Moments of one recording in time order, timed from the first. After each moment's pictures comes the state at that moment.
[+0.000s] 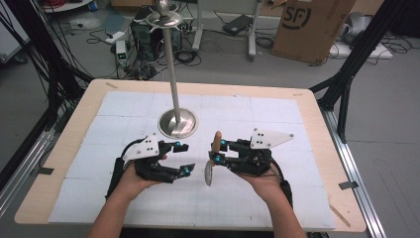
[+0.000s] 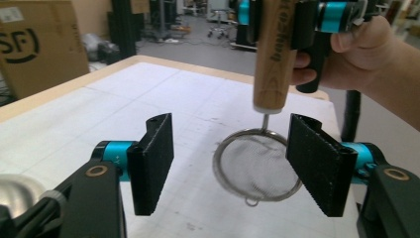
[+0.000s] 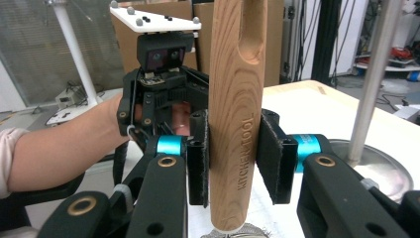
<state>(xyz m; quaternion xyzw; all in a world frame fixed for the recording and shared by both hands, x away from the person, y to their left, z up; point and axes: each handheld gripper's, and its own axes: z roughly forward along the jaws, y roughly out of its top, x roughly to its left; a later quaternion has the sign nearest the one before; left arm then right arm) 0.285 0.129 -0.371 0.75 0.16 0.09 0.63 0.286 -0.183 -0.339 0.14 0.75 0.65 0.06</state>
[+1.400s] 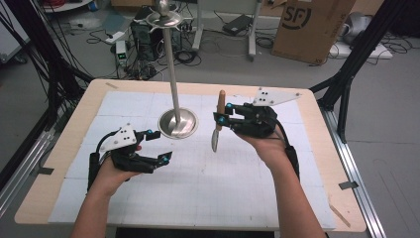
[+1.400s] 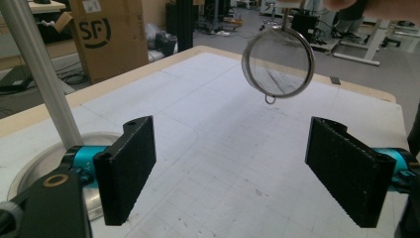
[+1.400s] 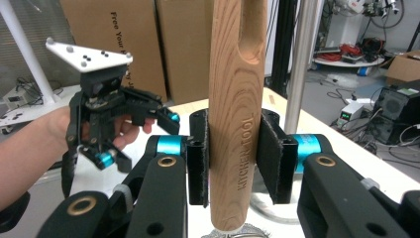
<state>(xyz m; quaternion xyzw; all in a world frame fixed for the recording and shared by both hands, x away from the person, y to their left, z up) 0.293 0.174 -0.363 0.75 0.23 0.15 0.60 0.340 -0.184 -0.270 0.17 0.76 0.62 0.11</state>
